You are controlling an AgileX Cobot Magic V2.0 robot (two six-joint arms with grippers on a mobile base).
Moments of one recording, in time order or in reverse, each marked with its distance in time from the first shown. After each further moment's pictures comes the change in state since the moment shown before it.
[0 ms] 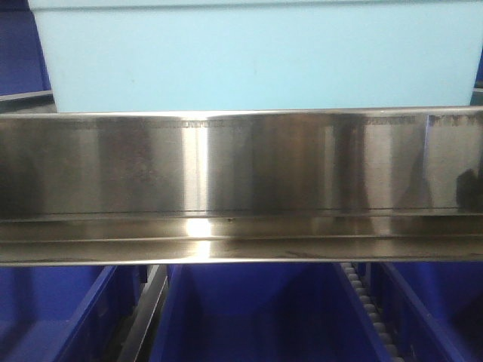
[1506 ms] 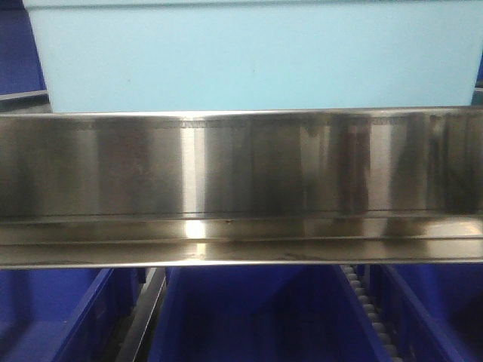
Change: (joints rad) left arm 0.000 0.043 -0.358 0.008 0.186 0.000; right arm 0.000 0.041 -0.349 0.000 0.060 0.000
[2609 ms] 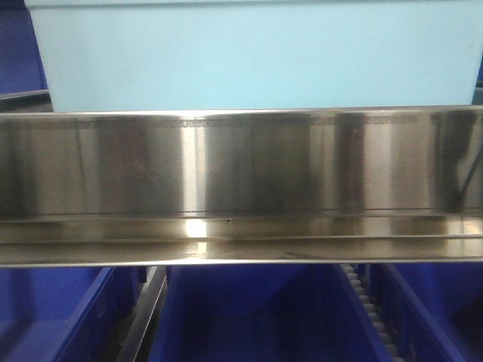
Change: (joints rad) left arm -0.397 1.202 -1.147 0.041 0.779 -0.124; right arm 0.211 1.073 -1.013 0.046 0.735 -0.006
